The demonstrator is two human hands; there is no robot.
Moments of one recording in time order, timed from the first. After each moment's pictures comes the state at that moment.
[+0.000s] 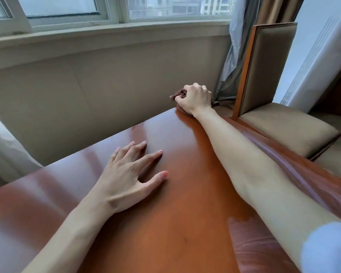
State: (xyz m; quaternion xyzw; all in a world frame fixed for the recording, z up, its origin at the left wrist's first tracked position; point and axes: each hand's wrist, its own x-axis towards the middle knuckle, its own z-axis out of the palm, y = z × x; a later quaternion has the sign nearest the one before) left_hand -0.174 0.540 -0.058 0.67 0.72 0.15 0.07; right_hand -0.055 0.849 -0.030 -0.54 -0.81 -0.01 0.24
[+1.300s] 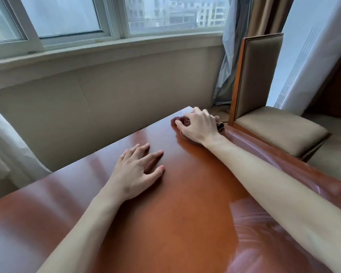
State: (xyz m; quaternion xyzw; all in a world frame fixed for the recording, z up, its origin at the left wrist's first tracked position) left_hand -0.169 0.538 -0.055 0.67 0.73 0.14 0.06; right_hand 0.000 0.739 -0.027 -0.52 -0.83 0.00 0.22
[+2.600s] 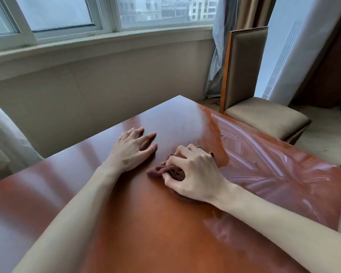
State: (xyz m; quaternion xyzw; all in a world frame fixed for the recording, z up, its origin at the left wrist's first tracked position) left_hand -0.169 0.537 -0.055 0.67 0.73 0.13 0.07; right_hand 0.078 0.515 -0.038 -0.36 -0.90 0.02 0.25
